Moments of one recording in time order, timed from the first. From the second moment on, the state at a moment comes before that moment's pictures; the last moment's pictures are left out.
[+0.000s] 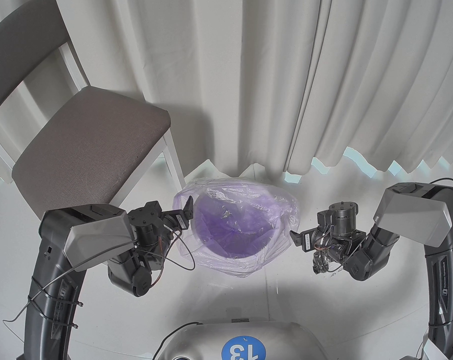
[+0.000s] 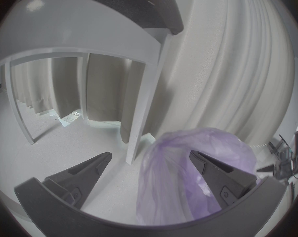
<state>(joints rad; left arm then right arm) -0.36 2.54 -0.95 -1.55 0.20 -0.24 0.34 2.42 -0.88 -1.07 -0.16 0.02</state>
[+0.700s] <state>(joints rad) -0.31 2.52 -0.79 -1.54 0.12 0.00 0.36 2.35 -0.83 -1.07 -0.15 0.00</state>
